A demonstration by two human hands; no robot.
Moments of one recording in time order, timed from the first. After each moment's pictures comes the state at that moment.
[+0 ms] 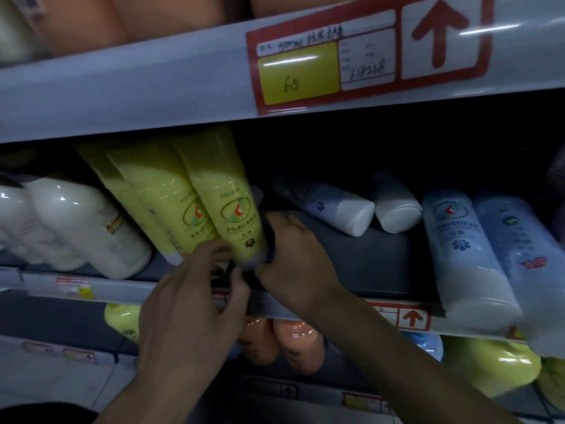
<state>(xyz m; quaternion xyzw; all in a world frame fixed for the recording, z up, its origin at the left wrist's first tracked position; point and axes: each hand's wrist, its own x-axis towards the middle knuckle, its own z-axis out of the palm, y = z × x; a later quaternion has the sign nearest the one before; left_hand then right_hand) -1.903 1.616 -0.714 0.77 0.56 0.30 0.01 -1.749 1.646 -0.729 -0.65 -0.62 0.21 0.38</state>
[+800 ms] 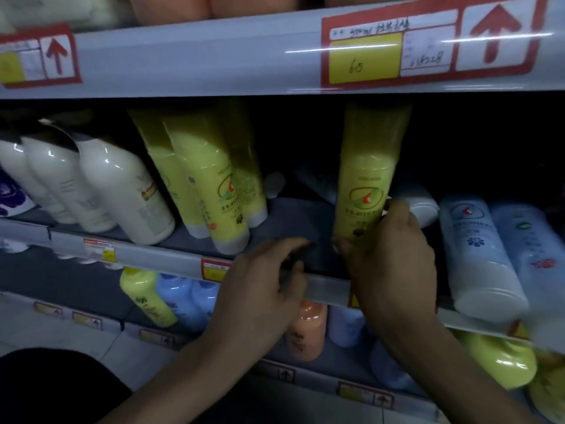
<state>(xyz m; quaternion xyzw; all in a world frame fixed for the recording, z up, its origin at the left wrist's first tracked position) -1.874 1.607 -0.734 0.79 0.47 0.34 0.19 -1.707 1.580 -0.717 -0.79 -0.48 0.03 0.39</state>
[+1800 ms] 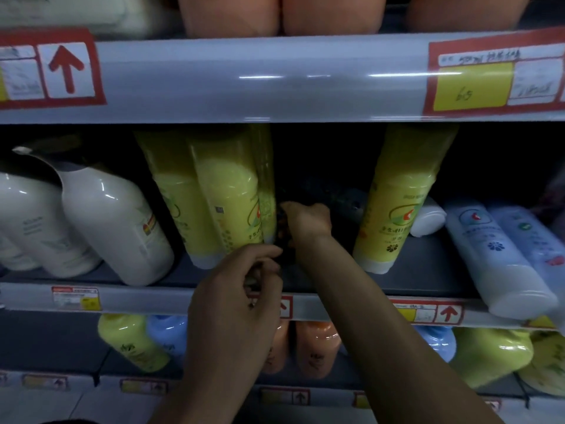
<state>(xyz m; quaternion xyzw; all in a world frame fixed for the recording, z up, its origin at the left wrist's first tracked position) -1.935 1.638 -0.716 0.72 0.48 0.41 0.28 -1.785 1.746 -0.734 -0.68 -0.19 0.41 0.57</state>
